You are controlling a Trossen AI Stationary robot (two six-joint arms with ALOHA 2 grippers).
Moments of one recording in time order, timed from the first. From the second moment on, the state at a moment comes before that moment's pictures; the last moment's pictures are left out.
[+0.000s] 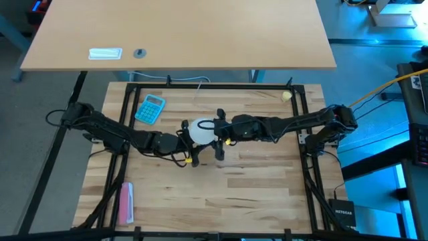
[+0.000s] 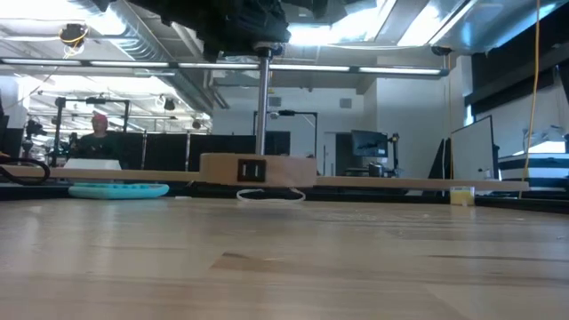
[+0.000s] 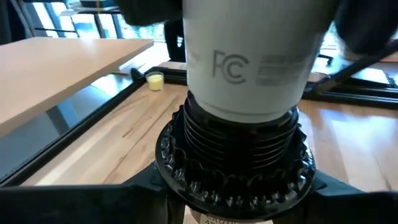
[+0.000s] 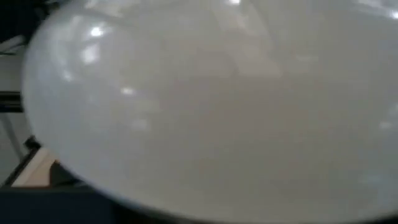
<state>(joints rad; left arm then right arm) -0.25 1.42 0.77 0.41 -0.57 -0.09 0.09 1.60 1.26 0.09 0.14 -0.02</state>
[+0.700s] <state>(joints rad) -0.25 1.42 0.68 0.57 -0.55 -0.07 0.10 1.35 1.16 -0.22 0.04 -0.07</state>
